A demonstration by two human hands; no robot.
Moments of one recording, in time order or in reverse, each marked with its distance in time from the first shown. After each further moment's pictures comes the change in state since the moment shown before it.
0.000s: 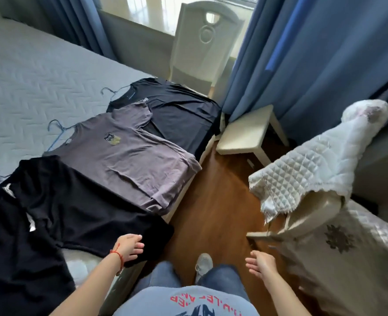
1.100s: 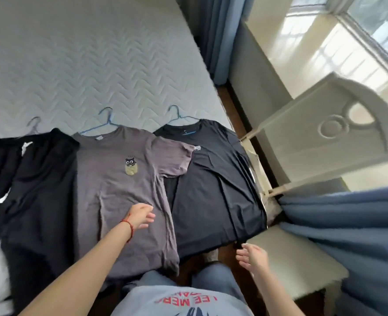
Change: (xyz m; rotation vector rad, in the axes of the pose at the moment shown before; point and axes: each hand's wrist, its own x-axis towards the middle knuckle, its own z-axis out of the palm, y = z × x) left_hand 0.156 0.413 0.041 -0.668 0.263 -0.095; right_hand 0.200 -0.573 0.211 -0.620 -0.334 -0.268
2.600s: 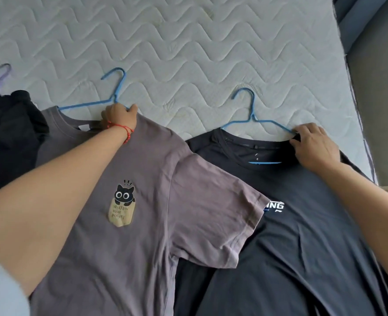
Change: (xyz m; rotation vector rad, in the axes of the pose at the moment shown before) left_hand 0.428 0.223 -0.120 0.361 0.900 0.243; right_hand 0.335 -0.400 0.334 -1.392 0.109 -1.194
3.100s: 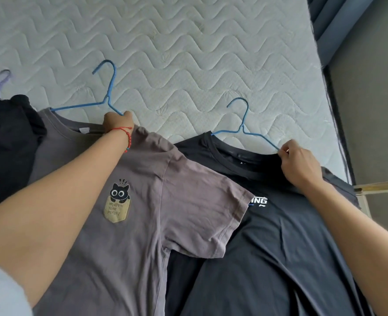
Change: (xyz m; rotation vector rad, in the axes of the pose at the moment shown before) left_hand -0.034 0.020 -0.013 -0.394 0.010 -0.263; right_hand -0.051 -0.006 -0.014 0.187 0.030 0.093
